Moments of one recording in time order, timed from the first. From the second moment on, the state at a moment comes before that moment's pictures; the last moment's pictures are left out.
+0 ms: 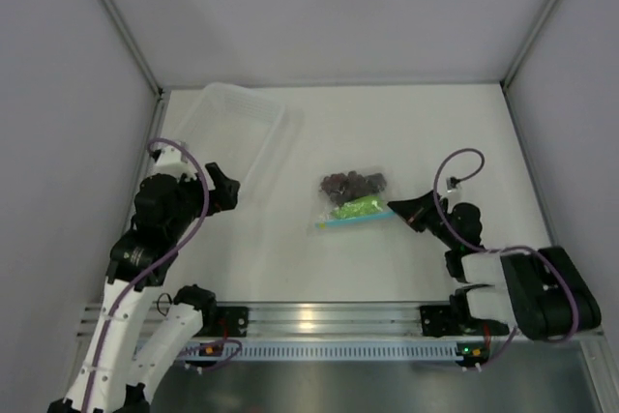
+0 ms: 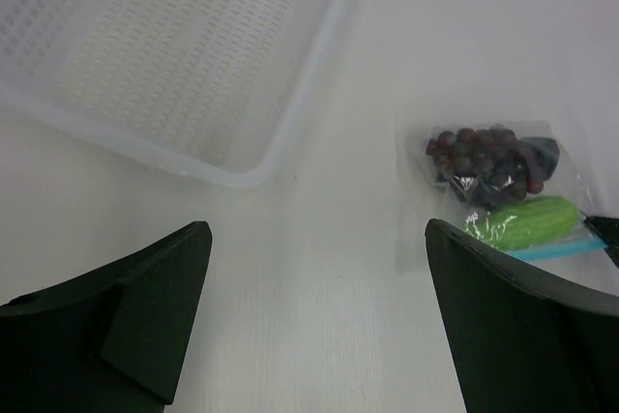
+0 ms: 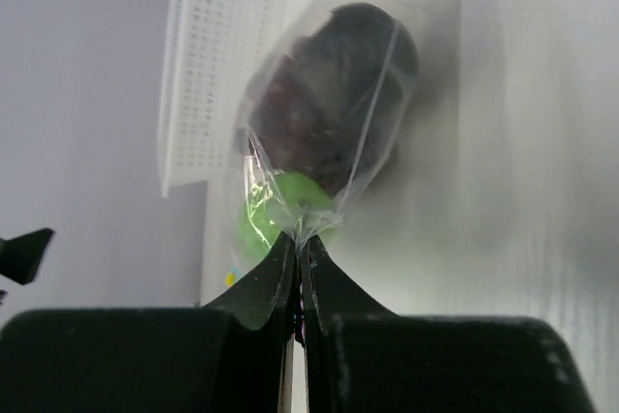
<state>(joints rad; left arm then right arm) -0.25 0.60 0.91 -0.68 -0.09 -0.40 0.17 1.35 0.05 1.06 -0.45 1.06</state>
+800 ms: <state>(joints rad) -0.73 0.86 0.51 0.33 0.29 -0.33 0.17 0.53 0.56 -0.38 -0.17 1.09</state>
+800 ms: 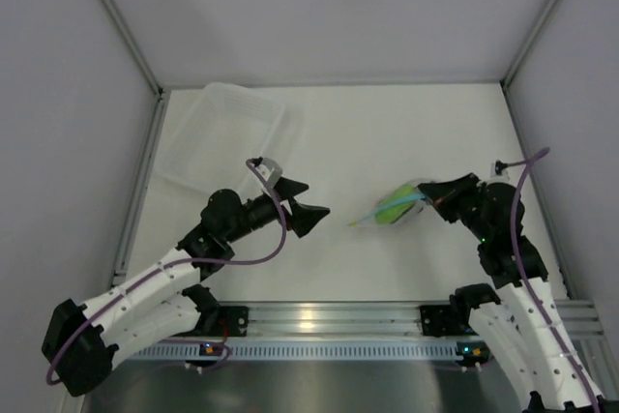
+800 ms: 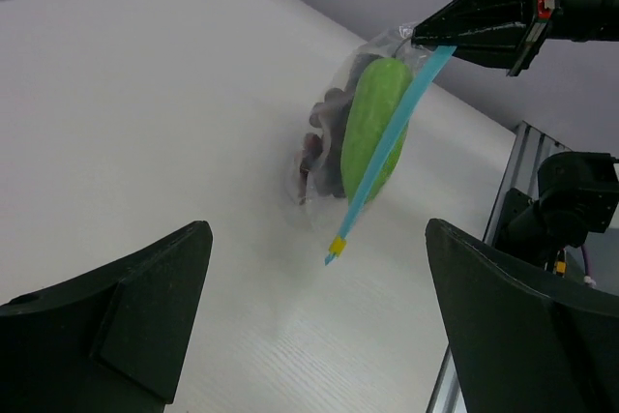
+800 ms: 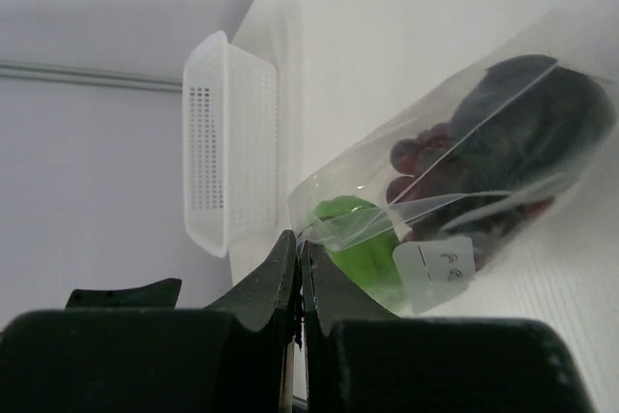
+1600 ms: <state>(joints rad) -0.78 0.99 0.38 0.89 0.38 -0.18 0.17 0.51 0.84 -0.45 -0.14 1.24</state>
